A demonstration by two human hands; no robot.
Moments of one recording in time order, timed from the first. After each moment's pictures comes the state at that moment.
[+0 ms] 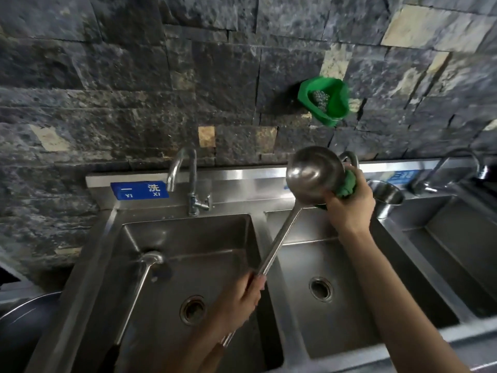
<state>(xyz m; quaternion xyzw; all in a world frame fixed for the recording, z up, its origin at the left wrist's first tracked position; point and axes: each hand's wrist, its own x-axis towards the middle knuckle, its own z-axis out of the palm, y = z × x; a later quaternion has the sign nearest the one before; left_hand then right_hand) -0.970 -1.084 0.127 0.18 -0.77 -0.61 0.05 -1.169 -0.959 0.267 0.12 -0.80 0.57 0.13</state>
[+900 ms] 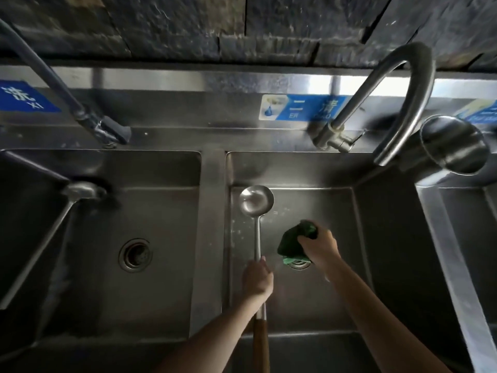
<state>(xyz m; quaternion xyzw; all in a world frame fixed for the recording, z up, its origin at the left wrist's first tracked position) -1.262 -0.942 -0.151 0.54 -0.69 -0.45 -0.15 -1.403 -0.878 -0.072 0.00 -0.89 0.30 -0.35</state>
